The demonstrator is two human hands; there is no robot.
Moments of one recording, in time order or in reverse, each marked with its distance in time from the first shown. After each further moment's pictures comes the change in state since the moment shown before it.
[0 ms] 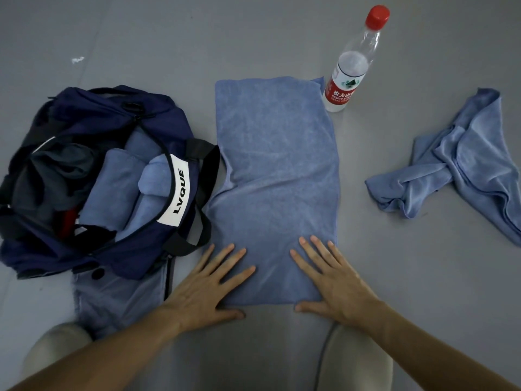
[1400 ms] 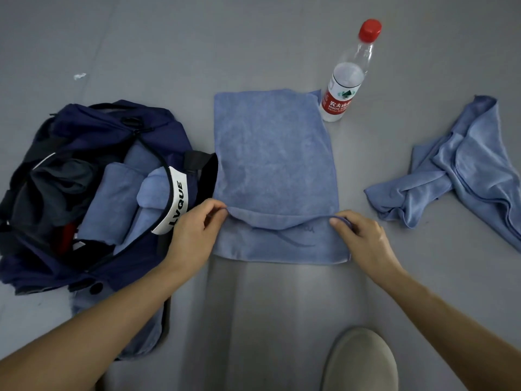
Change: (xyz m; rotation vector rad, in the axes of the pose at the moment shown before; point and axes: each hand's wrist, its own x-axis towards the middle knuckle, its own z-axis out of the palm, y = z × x) left_hand 0.074 -0.034 -0.112 -0.774 0.503 -0.676; right_hand 0.028 0.051 -0.074 0.922 0.512 0.531
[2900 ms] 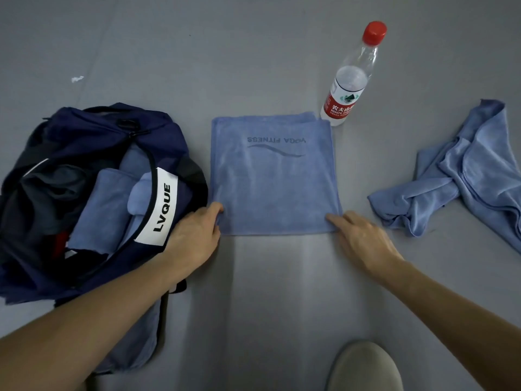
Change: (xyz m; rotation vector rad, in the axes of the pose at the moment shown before) left_hand 0.034 -0.033 0.014 0.603 -0.199 0.075; right_hand 0.038 0.038 0.004 -0.749 -0.170 -0.313
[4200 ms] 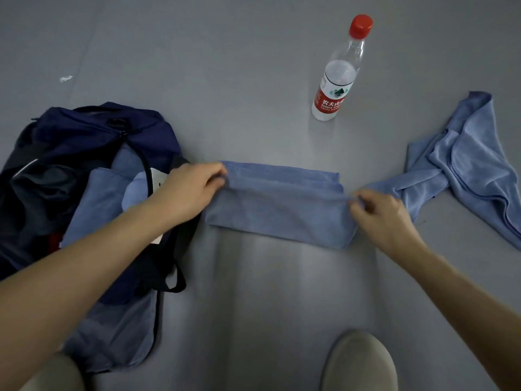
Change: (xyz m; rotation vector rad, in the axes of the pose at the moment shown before) left_hand 0.039 0.031 -0.086 -0.140 0.007 0.137; right_hand -0.007 0.001 -0.060 0.488 0.225 0.316
